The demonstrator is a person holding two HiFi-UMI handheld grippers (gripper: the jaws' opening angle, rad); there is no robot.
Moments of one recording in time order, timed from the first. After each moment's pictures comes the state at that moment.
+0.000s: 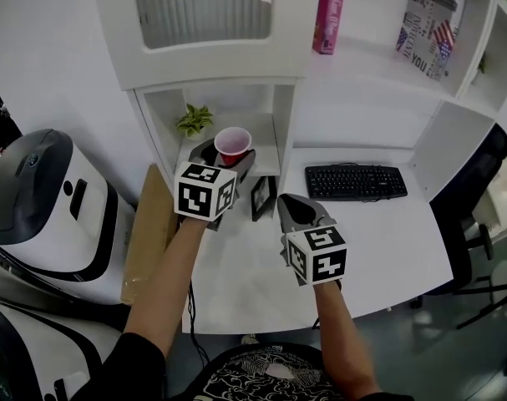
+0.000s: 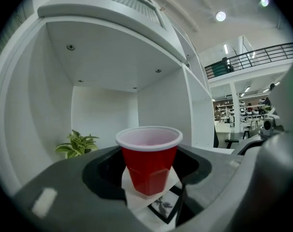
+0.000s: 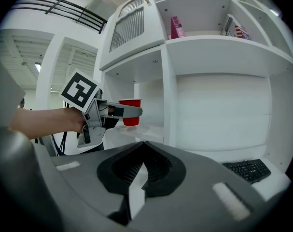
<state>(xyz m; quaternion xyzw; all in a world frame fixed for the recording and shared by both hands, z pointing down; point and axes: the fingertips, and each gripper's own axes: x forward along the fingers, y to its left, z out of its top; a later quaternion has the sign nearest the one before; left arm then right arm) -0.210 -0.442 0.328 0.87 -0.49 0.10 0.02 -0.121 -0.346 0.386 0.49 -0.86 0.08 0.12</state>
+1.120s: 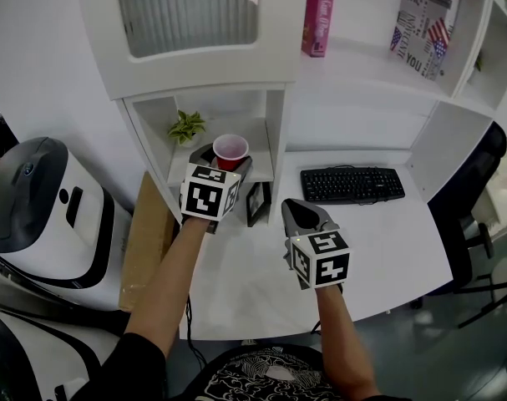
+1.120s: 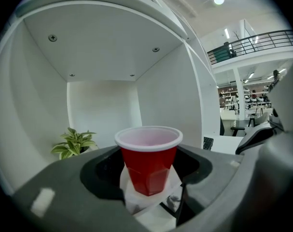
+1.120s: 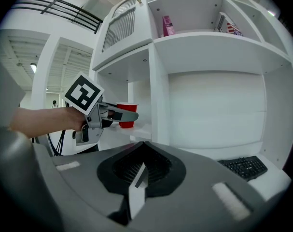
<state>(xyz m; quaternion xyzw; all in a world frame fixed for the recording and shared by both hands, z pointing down) -0.203 -0.462 0.349 0.85 -0.51 0.17 0.01 -0.096 -0.354 0.393 0.50 -0.85 0.09 0.12</state>
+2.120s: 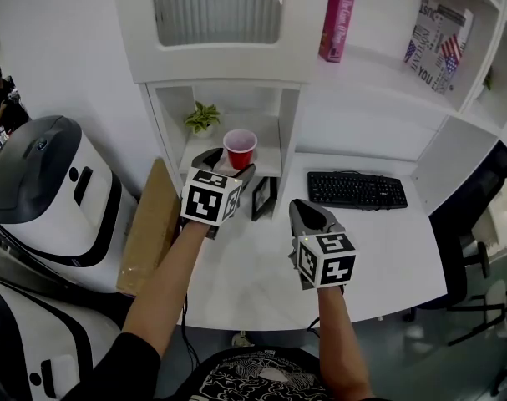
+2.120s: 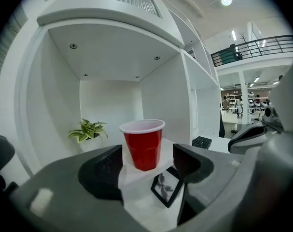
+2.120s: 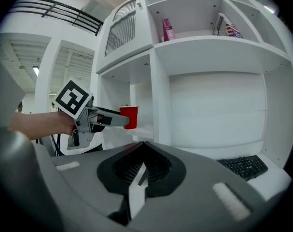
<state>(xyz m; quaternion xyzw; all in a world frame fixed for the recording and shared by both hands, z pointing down) -0.218 -0.425 0.354 0.84 -0.52 0.16 0.04 -0.090 -0.340 0.388 0.49 -0.86 0.10 0.11</state>
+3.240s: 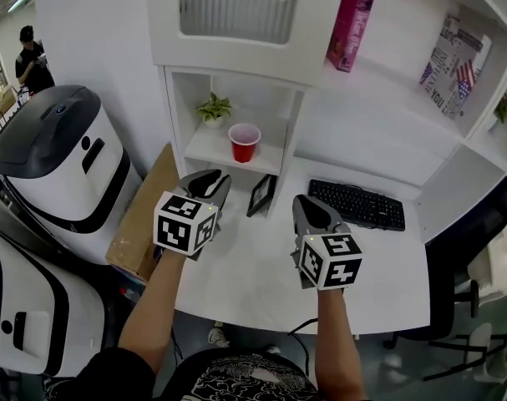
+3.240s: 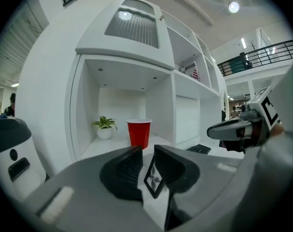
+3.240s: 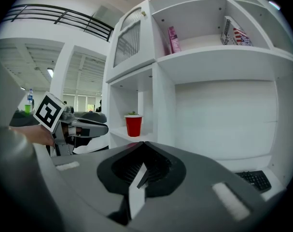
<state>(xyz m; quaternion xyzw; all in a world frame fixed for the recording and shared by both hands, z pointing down) -0.230 -0.342 0.352 0.81 -0.57 0.10 0.06 -0.071 -0.334 0.356 0.43 -0.89 0.06 0.11</state>
